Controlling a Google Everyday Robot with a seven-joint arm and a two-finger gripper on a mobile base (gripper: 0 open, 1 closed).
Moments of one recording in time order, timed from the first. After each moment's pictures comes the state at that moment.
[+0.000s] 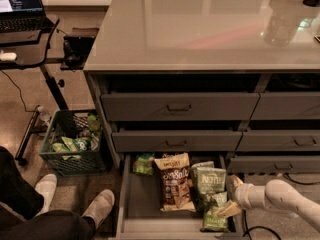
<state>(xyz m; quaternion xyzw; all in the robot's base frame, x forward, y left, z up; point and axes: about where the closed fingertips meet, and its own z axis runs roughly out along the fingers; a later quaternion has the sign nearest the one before) 0.513 -0.299 0.302 -0.47 0.81 0.14 0.32</state>
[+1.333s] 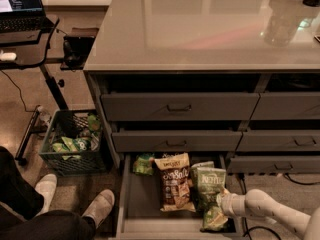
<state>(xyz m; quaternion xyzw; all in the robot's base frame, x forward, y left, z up) 0.508 -0.264 0.206 -0.52 0.79 0.12 0.29</state>
